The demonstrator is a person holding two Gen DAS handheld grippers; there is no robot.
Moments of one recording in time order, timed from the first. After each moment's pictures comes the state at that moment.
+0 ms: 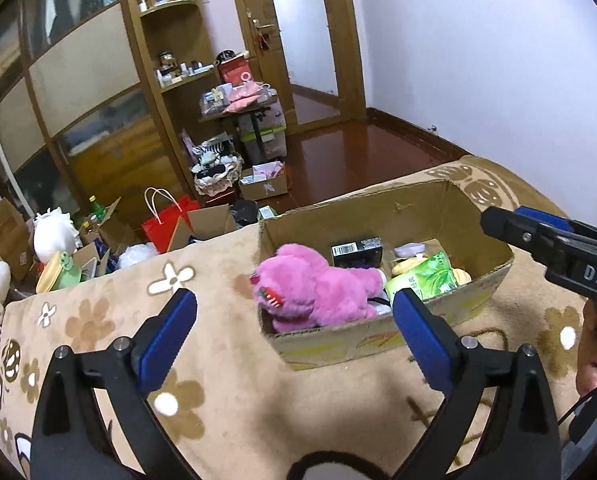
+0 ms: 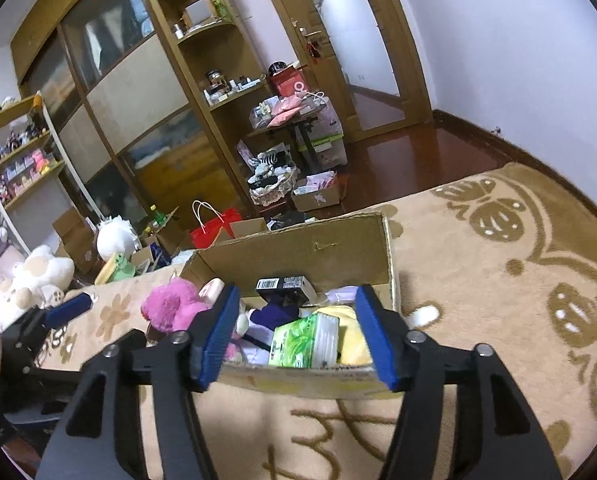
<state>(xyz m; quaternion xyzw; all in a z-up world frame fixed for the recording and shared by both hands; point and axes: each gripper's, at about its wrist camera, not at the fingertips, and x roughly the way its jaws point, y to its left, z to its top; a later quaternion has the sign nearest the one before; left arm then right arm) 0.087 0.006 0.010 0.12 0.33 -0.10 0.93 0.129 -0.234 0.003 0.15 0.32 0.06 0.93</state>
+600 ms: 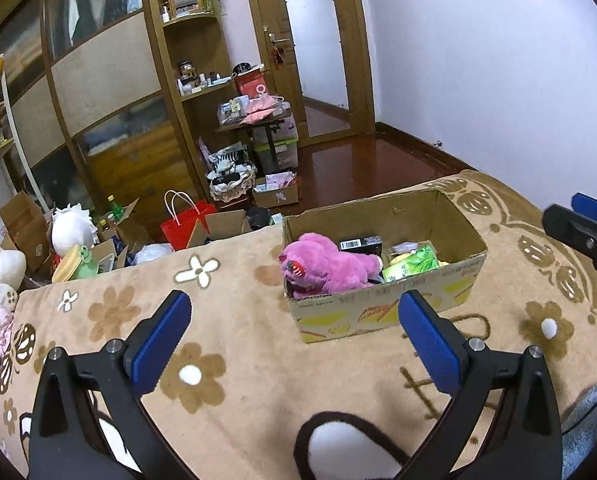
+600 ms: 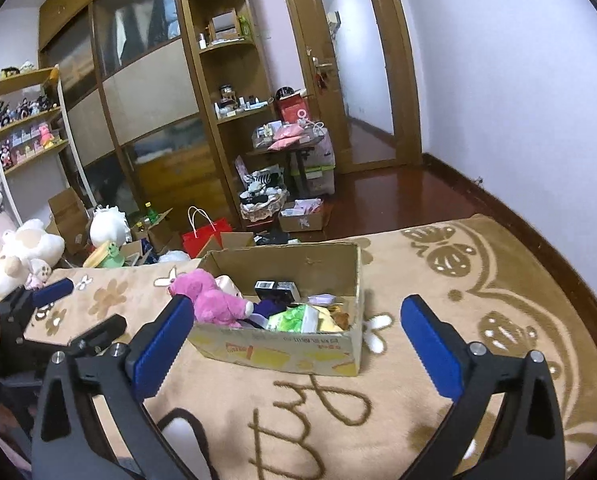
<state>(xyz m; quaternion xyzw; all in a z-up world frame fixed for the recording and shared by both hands) 0.025 0.029 0.042 0.10 0.31 -0.08 0.94 0.049 -0.229 0.064 0.07 0.29 0.03 0.96</state>
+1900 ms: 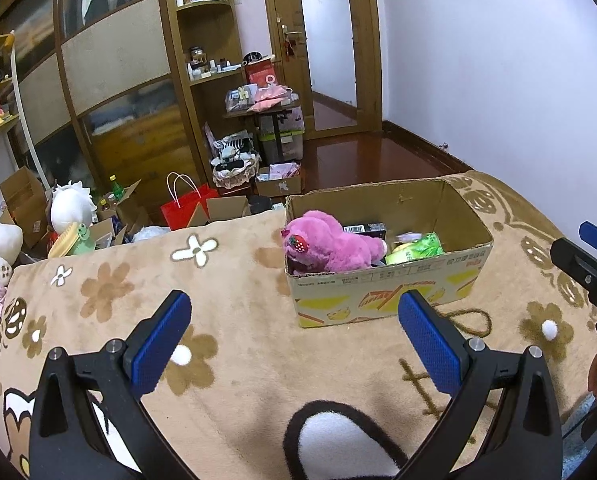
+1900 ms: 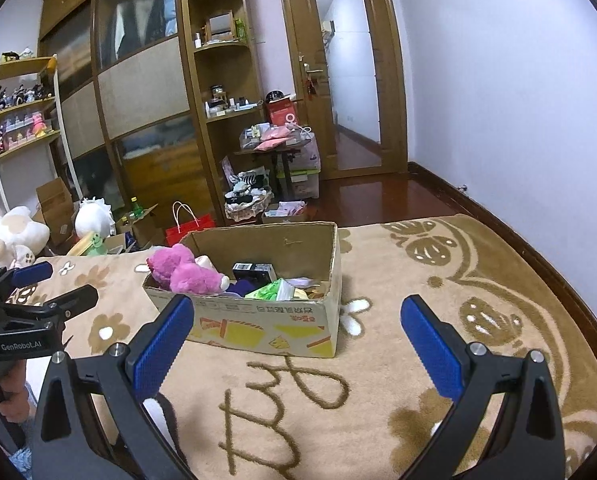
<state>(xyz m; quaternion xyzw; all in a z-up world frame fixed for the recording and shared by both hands) 0.025 0.037 0.021 0.08 0.33 -0.07 0.94 0.032 -0.238 0.033 0.06 0.27 0.01 0.96</state>
